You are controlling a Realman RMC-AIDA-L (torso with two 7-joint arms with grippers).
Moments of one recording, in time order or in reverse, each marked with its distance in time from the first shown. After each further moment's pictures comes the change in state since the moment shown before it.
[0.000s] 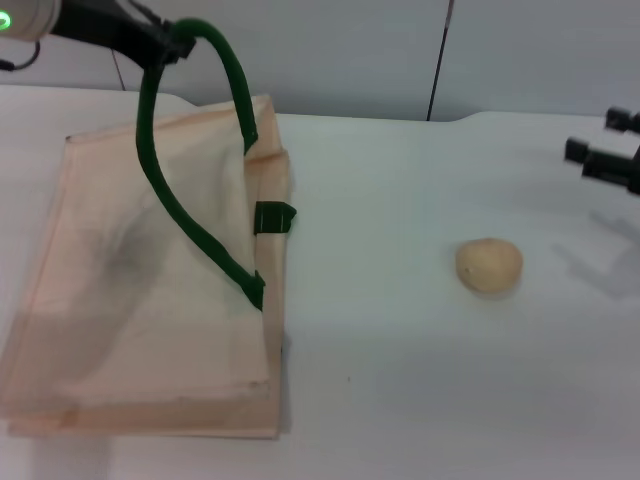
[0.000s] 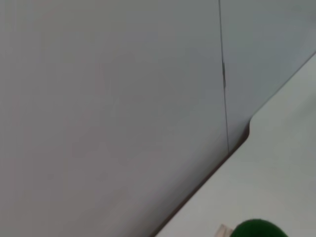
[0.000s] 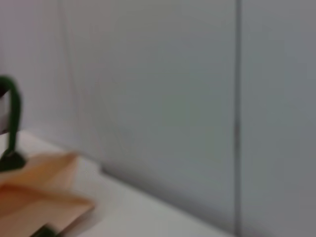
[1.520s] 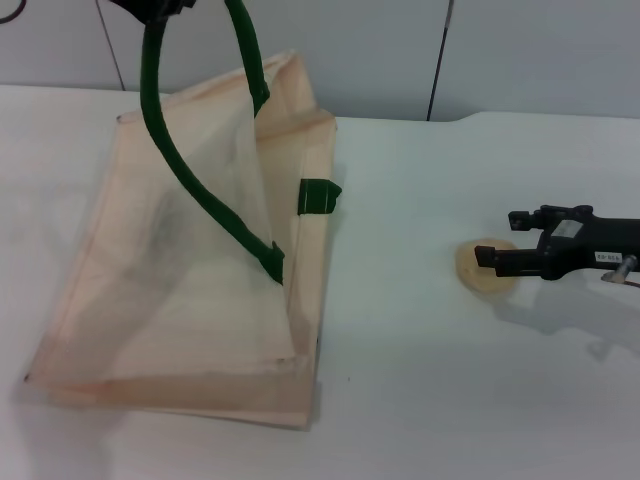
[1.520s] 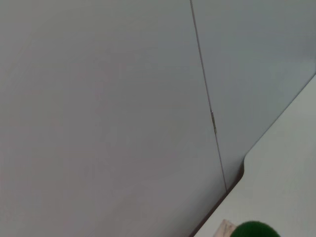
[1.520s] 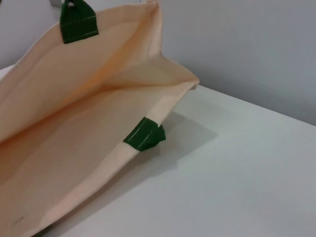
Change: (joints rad) left arm 0.012 0.001 -0.003 0.192 -0.055 -0.091 -0.047; right arm 0.049 -0.008 -0.247 0.190 -0.140 -0.130 0.163
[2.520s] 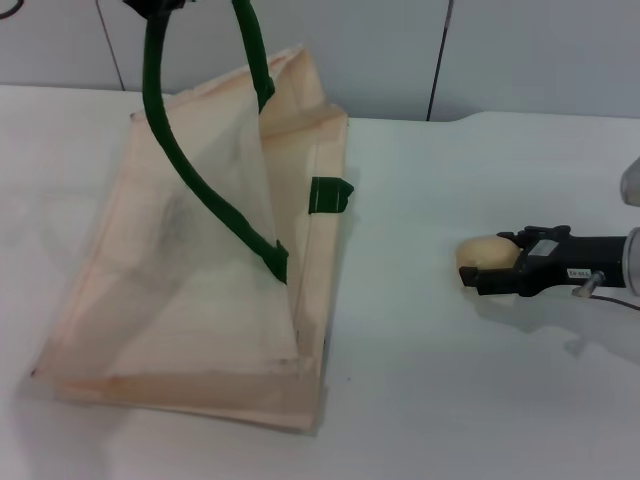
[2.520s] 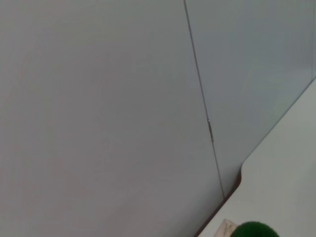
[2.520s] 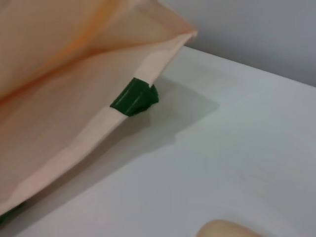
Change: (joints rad) left arm 0.007 -0.001 0.000 0.030 -0.021 -0.015 -0.011; right arm 0.031 0.000 -0.047 0.127 -0.026 -0.180 0.013
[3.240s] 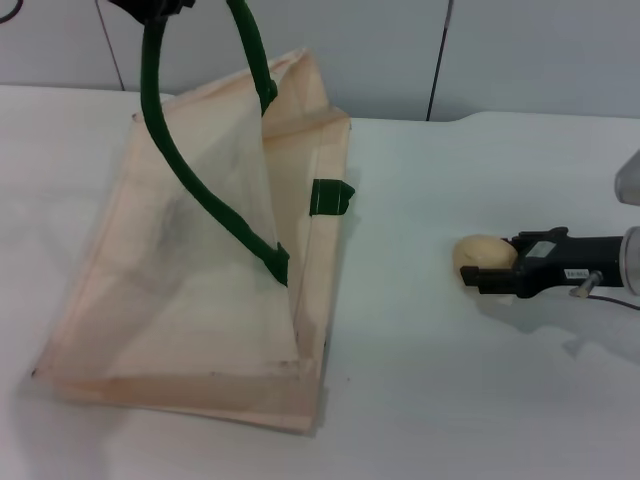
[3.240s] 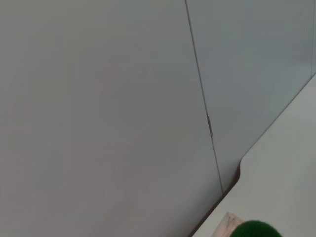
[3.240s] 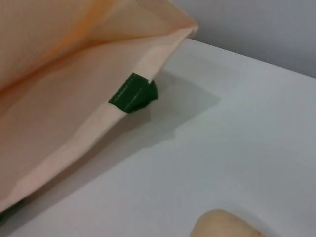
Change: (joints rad) left arm 0.005 0.000 0.000 0.000 0.007 -0.005 -0.004; right arm 0.008 0.001 -0.028 -0.005 -0.006 0.000 0.031
